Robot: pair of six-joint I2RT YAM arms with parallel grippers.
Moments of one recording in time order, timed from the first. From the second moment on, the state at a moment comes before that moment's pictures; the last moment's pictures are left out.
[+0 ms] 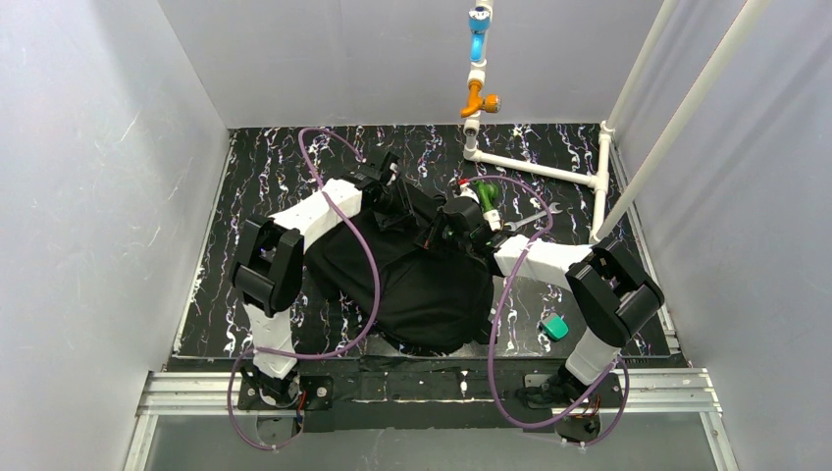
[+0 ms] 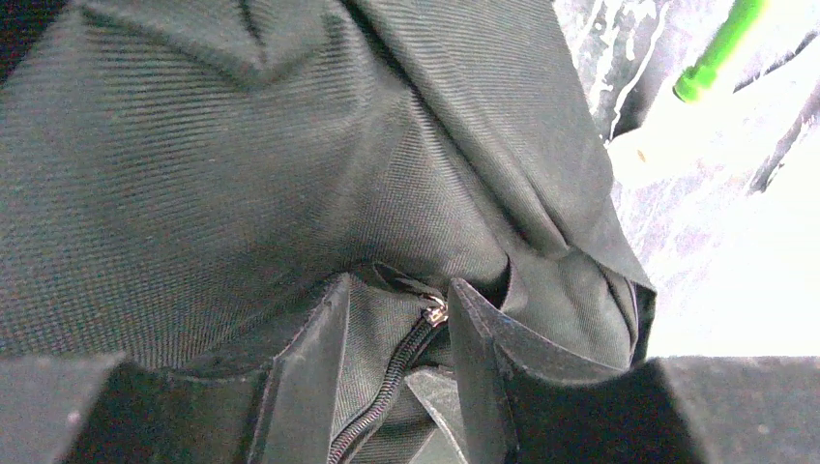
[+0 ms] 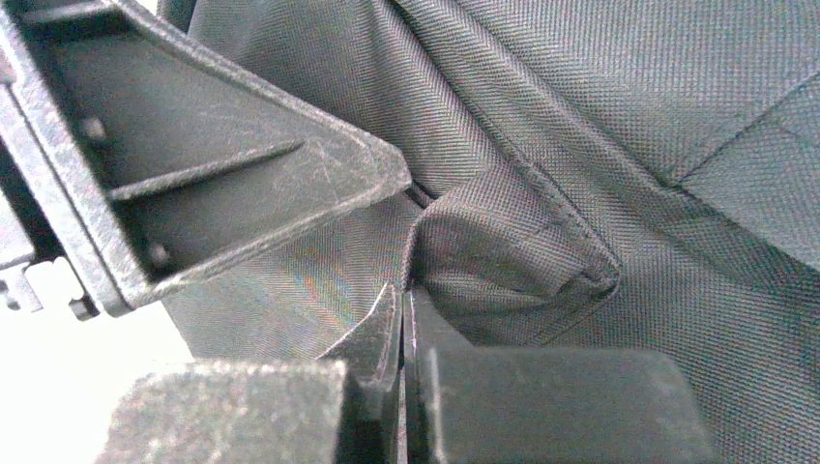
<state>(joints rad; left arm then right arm) -0.50 1.90 1.46 -0.59 0.16 -0.74 0.76 1.67 0.92 0.17 0.01 0.94</state>
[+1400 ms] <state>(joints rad) -0.52 1.71 1.33 -0.65 0.10 -0.88 0.63 1.79 1.17 -0.13 -0.15 0.92</state>
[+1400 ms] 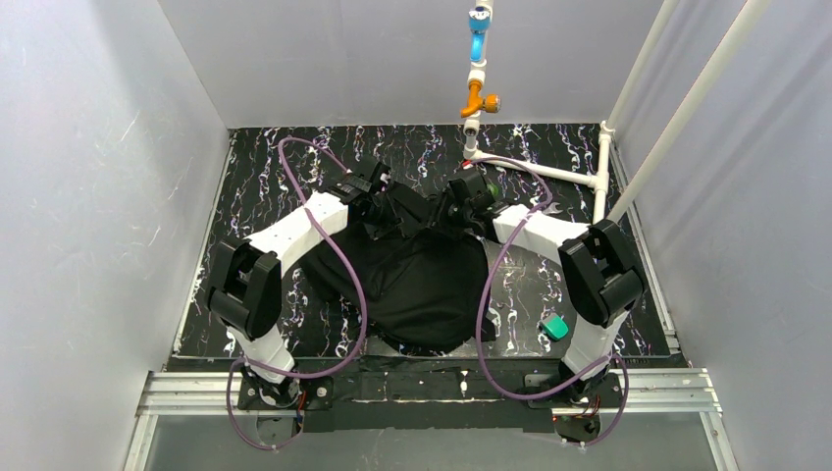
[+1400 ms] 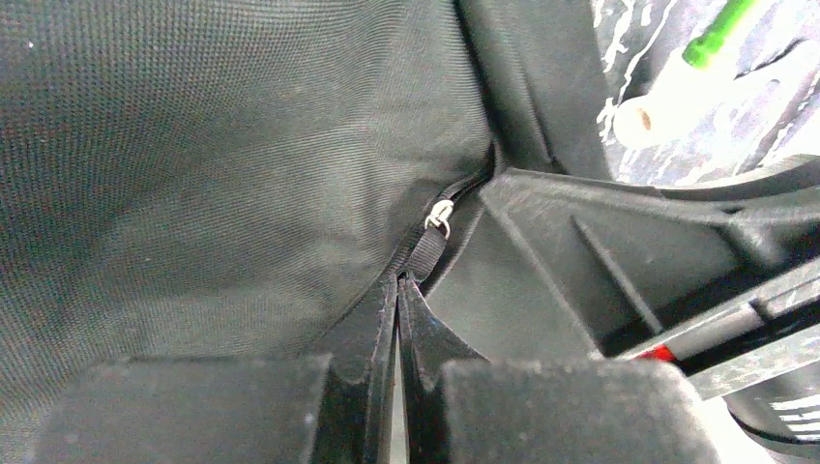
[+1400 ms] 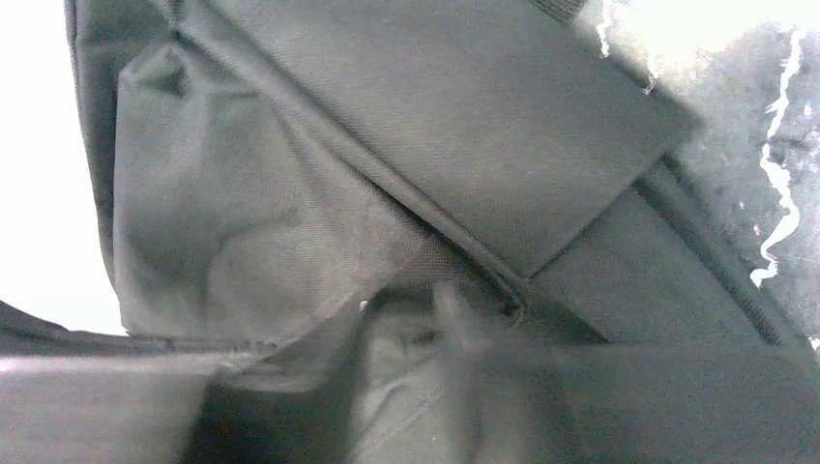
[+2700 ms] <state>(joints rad) -0.53 1.01 0.85 -0.96 -0.08 -0.80 0.87 1.75 1.31 -0.41 0.08 0.75</state>
